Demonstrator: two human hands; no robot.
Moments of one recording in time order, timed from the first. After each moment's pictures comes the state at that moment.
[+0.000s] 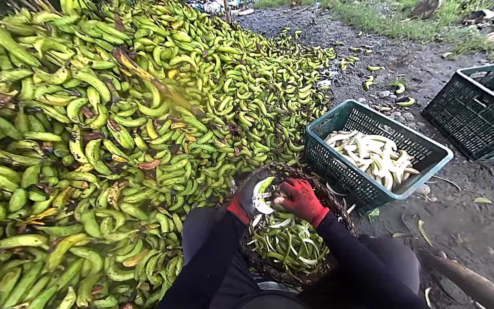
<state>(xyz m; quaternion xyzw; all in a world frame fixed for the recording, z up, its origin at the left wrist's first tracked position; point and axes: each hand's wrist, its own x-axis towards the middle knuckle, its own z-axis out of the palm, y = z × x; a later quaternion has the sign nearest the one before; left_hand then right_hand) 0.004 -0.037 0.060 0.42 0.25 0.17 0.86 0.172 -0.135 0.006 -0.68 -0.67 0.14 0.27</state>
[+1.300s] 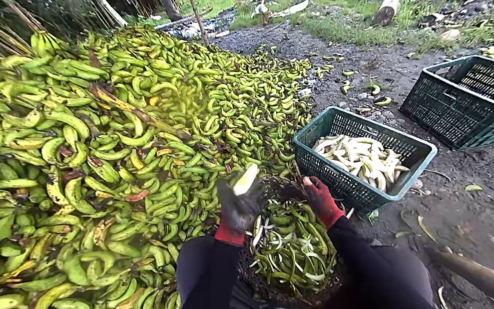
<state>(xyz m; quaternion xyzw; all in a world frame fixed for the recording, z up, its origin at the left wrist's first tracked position) 0.020 -0.015 0.068 0.33 0.22 0.33 0.85 0.230 -0.133 -0.005 -0.68 -0.28 0.29 0.61</state>
